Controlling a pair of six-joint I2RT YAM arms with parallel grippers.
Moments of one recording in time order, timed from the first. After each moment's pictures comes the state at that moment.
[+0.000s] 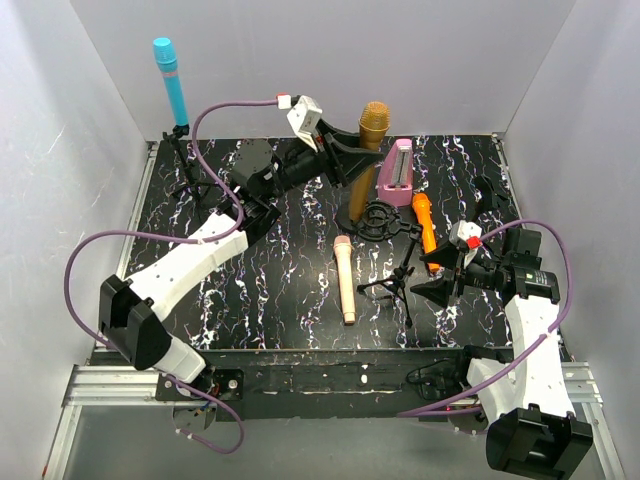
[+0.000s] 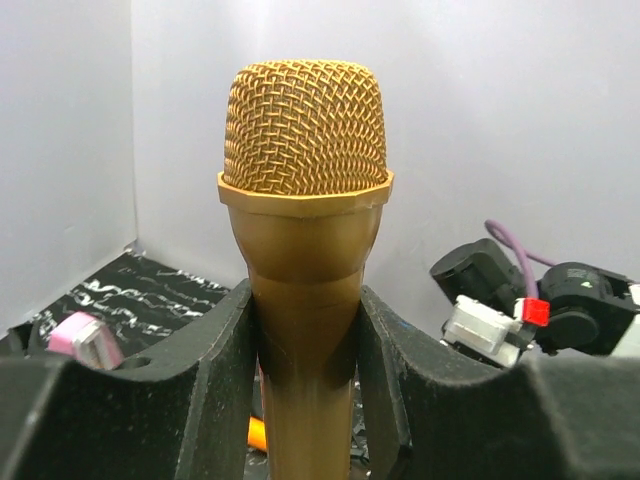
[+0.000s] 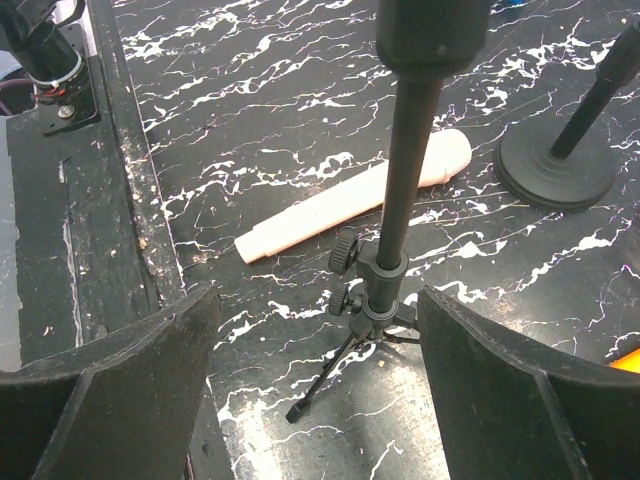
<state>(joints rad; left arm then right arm) -0.71 1.49 1.39 0.46 0.47 -0.36 -0.17 0.82 0.74 -0.88 -1.30 -0.86</state>
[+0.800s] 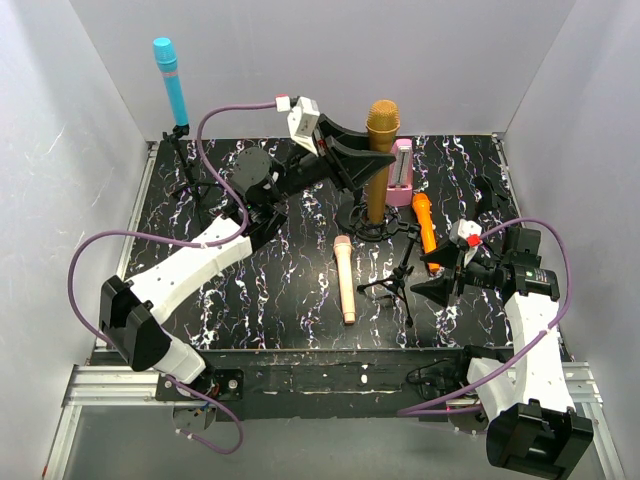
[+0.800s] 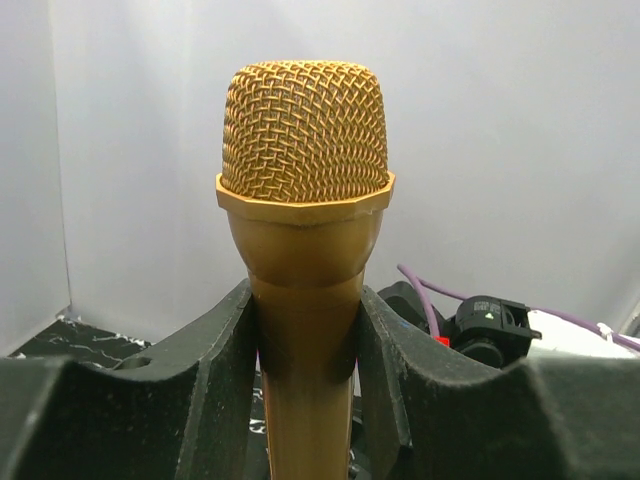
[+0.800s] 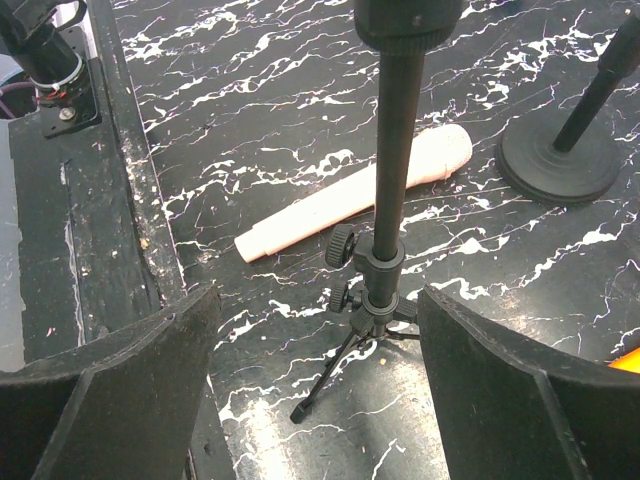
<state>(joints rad) -0.76 1.50 1.42 0.62 0.50 -0.46 -0.17 0.84 0.74 -0.88 -1.30 -0.86</state>
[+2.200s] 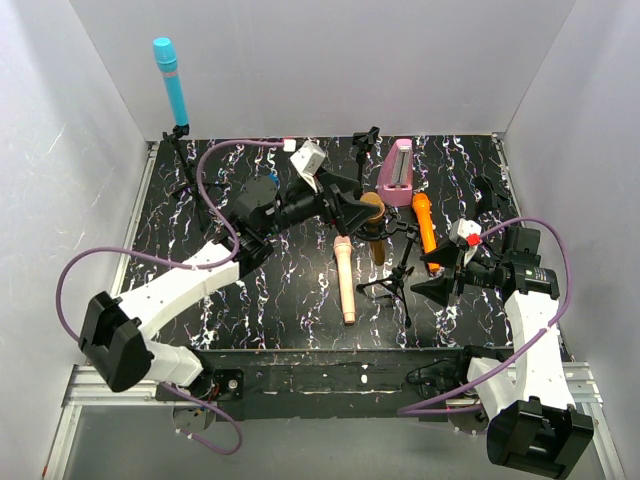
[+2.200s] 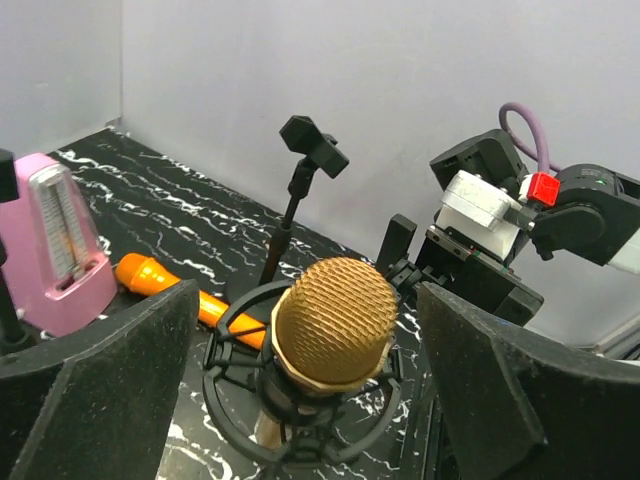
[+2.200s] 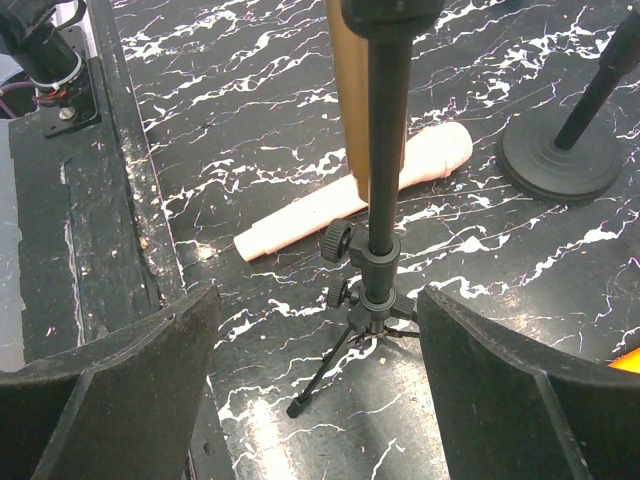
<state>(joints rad) -0.76 1.37 1.09 0.47 0.42 -0.38 -0.18 0.85 0.74 -0.88 -1.30 -0.87</state>
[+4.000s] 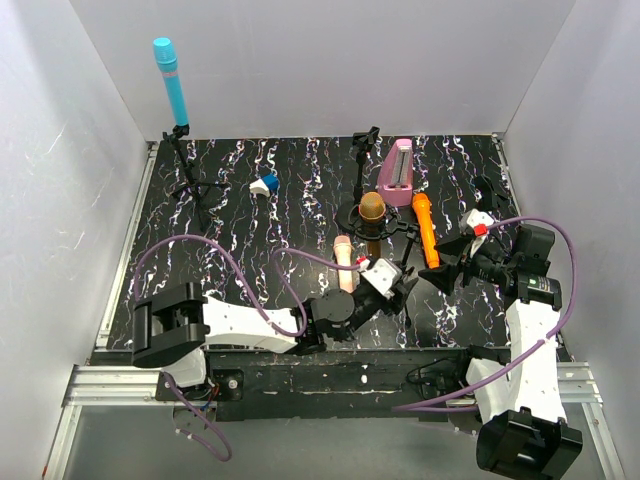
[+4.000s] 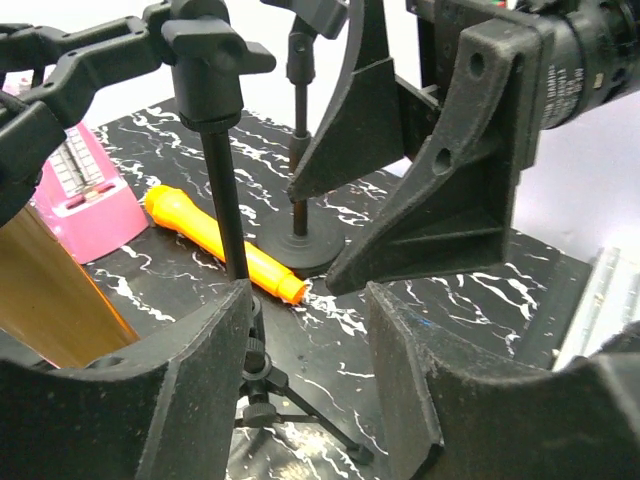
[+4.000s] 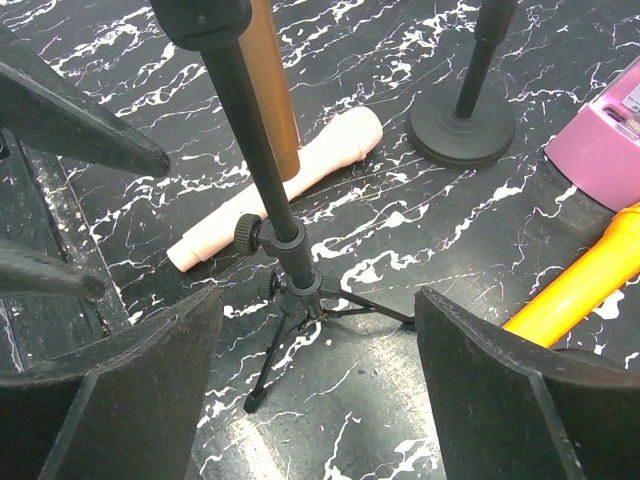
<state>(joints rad) -1.39 1.59 0.84 0.87 -0.49 0.01 -0.24 0.79 0.71 -0.67 -1.19 -0.63</state>
